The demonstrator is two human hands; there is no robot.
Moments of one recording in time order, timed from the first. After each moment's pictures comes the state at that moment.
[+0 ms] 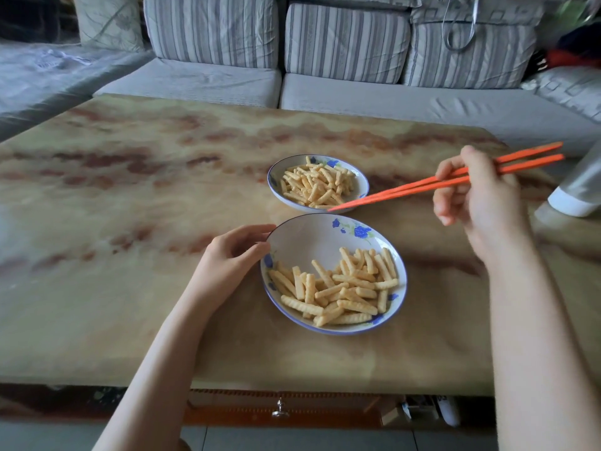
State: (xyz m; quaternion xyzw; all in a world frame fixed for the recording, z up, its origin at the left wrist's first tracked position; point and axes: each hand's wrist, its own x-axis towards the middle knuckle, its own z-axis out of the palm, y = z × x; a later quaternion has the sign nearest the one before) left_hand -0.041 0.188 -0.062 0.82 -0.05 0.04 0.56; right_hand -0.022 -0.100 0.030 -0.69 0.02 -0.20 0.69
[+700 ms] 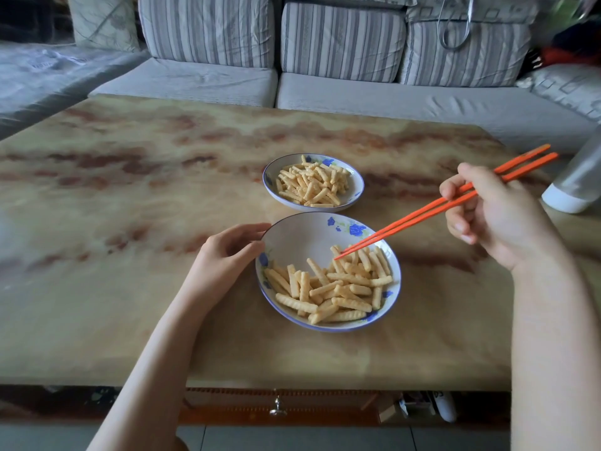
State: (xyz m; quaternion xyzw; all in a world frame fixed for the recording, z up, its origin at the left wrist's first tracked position) left_hand -0.041 0.187 -0.060 0.83 -0.05 0.04 0.56; right_hand -0.042 -0.124 0.035 -0.73 0.02 -0.10 0.68
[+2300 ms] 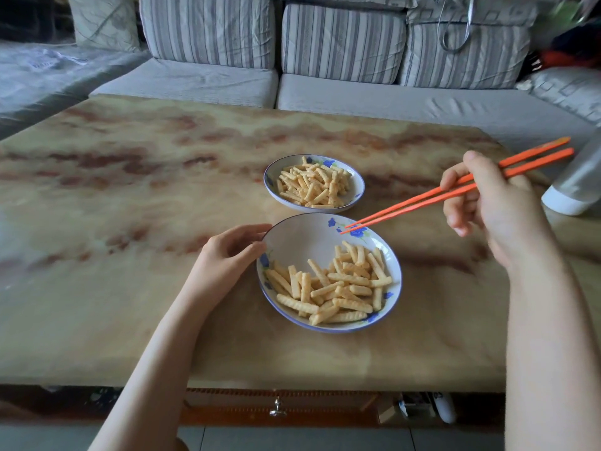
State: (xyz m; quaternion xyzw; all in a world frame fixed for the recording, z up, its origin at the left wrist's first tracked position) left_hand -0.040 0.189 -0.063 0.83 -0.05 0.04 0.55; right_hand -0.039 -0.117 0.037 -0.75 0.00 -0.18 0.64
